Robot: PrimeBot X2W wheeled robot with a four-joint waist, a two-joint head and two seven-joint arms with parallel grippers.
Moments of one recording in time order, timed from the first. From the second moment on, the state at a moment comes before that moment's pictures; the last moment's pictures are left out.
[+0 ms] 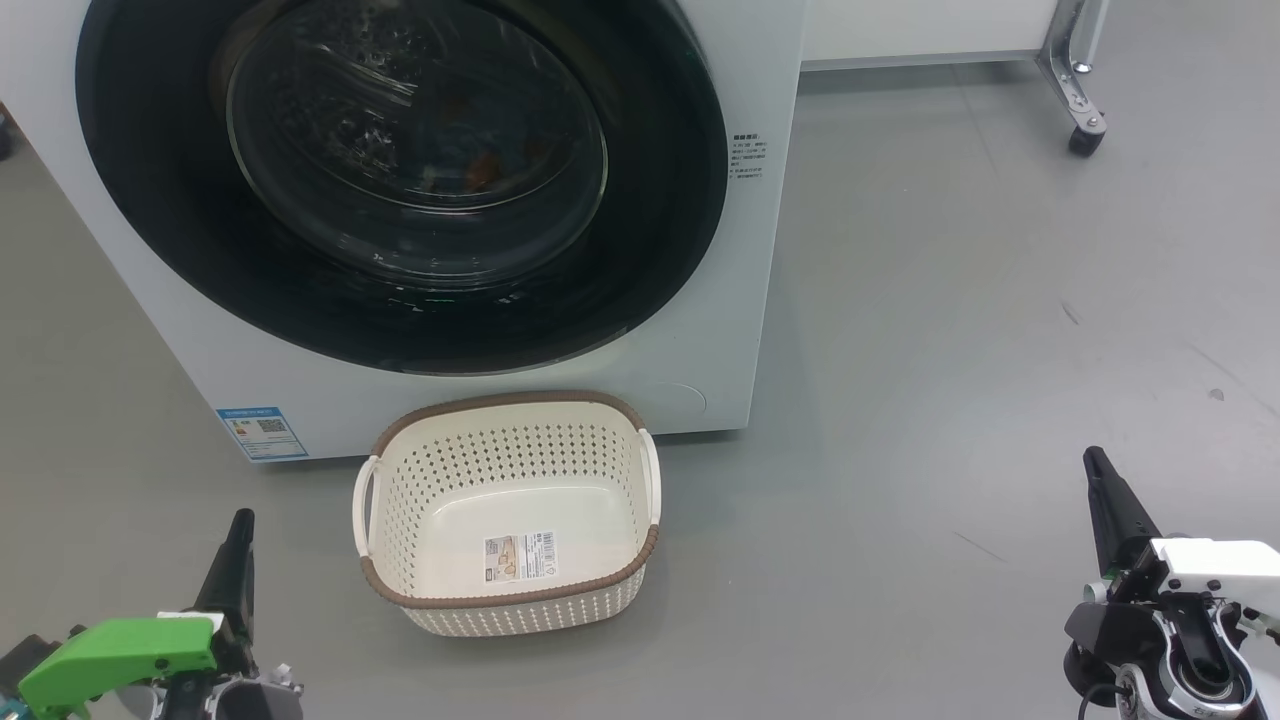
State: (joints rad) left arm -0.07 0.02 0.09 0.28 -1.60 -0.12 0.12; right arm -0.07 -0.04 -0.14 0.28 1.60 0.12 0.12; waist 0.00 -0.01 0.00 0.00
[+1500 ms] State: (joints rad) left arm -0.07 0.02 0.09 0.28 -1.60 -0.12 0.12; right arm -0.07 -0.04 -0.14 0.28 1.60 0.12 0.12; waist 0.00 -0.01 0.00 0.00
